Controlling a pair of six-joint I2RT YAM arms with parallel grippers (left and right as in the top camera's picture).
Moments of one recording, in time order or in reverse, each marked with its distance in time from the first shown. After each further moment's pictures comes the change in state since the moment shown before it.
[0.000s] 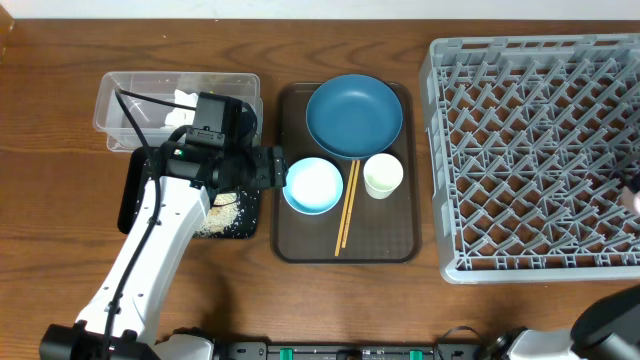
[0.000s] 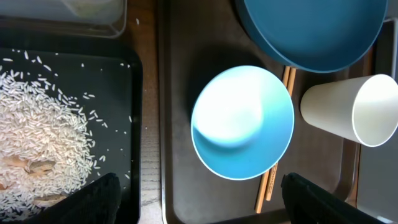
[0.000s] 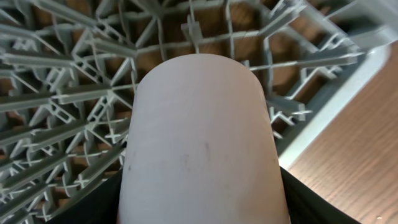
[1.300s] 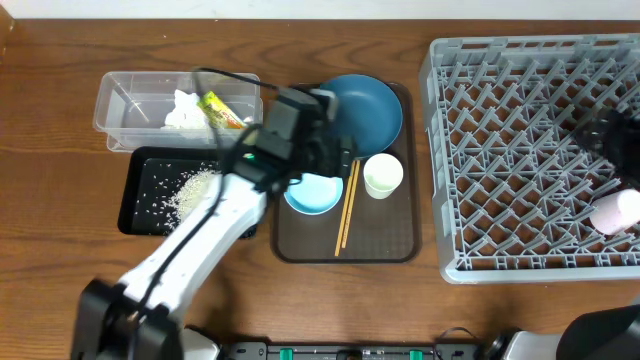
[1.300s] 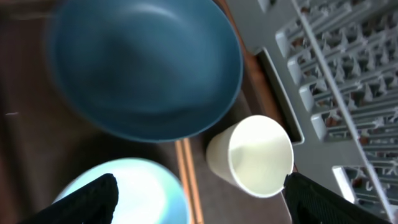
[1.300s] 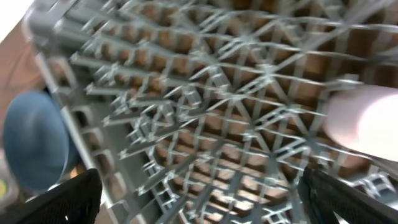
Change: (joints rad) left arm -0.291 0.132 0.002 0.436 -0.003 -0.013; right arm 0.204 -0.108 0.095 -0.088 -0.329 -0.078
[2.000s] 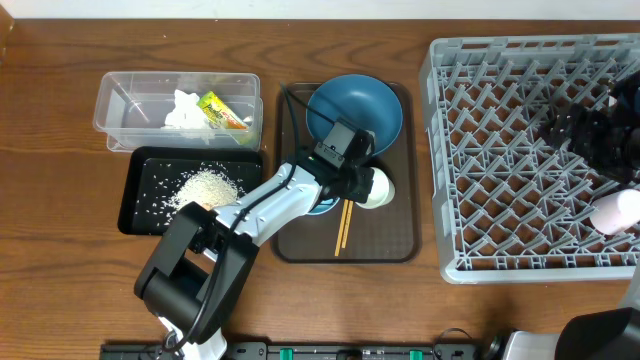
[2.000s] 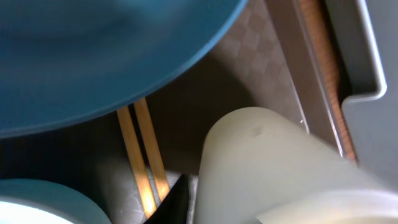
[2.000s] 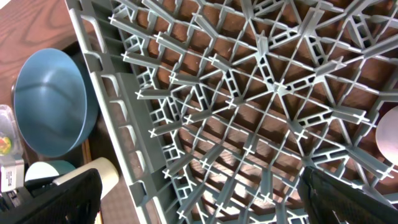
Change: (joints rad) left arm -0.131 0.303 0.000 0.069 0.000 -0.015; right arm 0.111 0.000 0.000 -0.016 -0.011 -0.039
